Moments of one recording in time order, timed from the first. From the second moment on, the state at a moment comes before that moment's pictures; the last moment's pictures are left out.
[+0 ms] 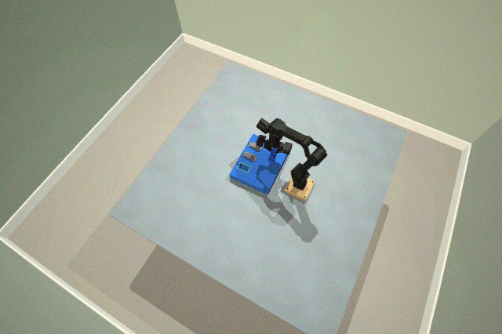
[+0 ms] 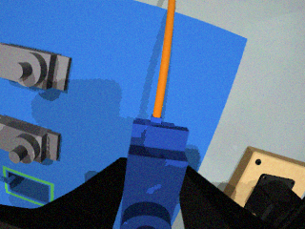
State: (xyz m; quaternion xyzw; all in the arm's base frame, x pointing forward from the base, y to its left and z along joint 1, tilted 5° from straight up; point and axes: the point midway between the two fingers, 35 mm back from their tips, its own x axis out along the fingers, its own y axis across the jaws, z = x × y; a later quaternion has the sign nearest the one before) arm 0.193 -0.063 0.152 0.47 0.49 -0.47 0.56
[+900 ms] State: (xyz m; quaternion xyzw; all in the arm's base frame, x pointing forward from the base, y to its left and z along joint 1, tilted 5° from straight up) arm 0.223 -0.013 0.153 0.47 0.49 -0.46 0.56
